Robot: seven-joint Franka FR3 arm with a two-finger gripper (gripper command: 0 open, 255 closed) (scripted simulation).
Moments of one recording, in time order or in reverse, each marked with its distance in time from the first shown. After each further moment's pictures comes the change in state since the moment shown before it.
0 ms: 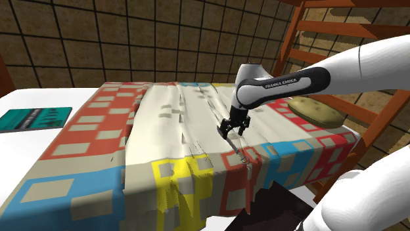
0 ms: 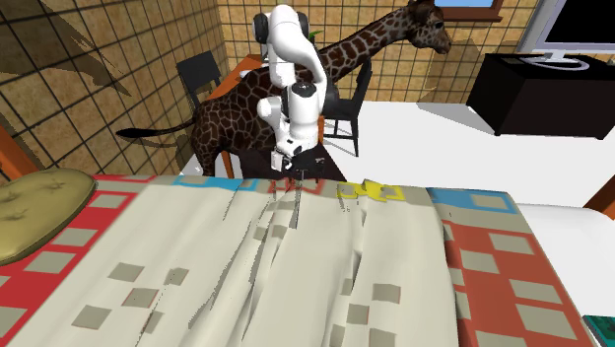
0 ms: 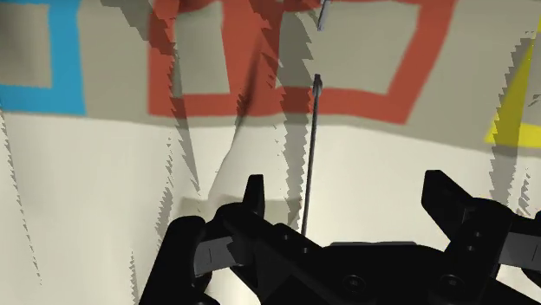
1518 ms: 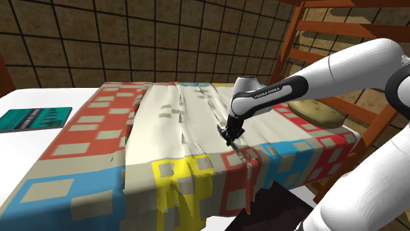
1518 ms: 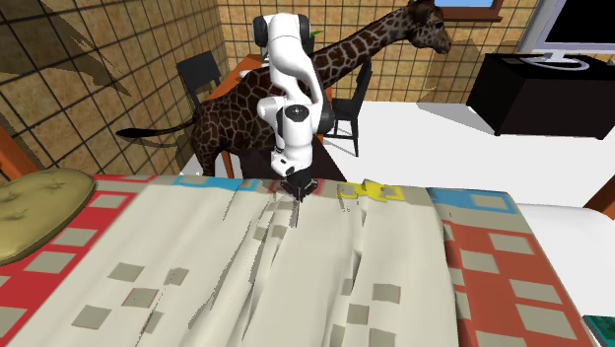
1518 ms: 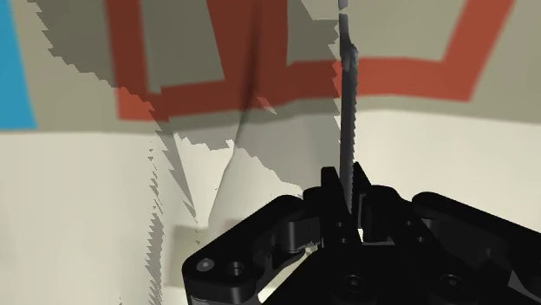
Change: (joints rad) arm -0.027 0.138 -0.019 -0.019 0.007 0.155 0.041
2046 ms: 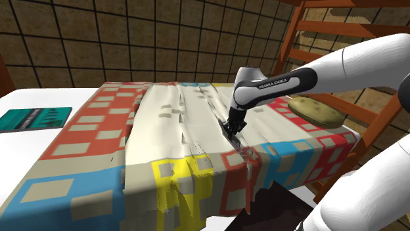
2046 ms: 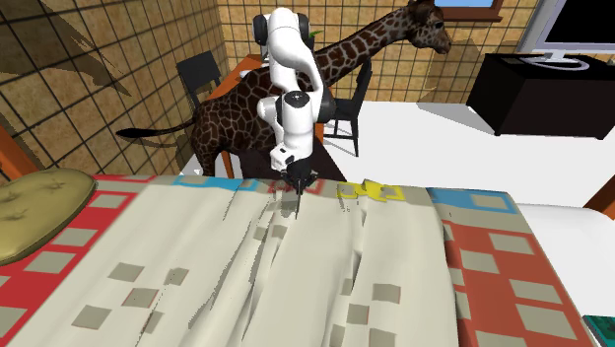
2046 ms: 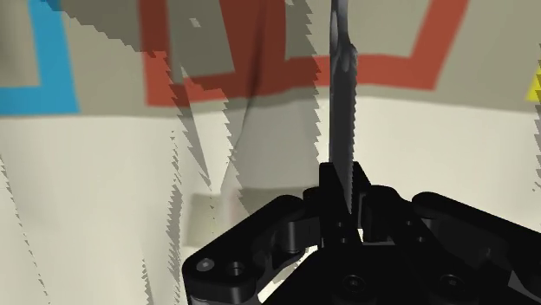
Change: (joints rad) arm 0.001 -0.057 0.000 0.054 0.001 -0.111 0.001
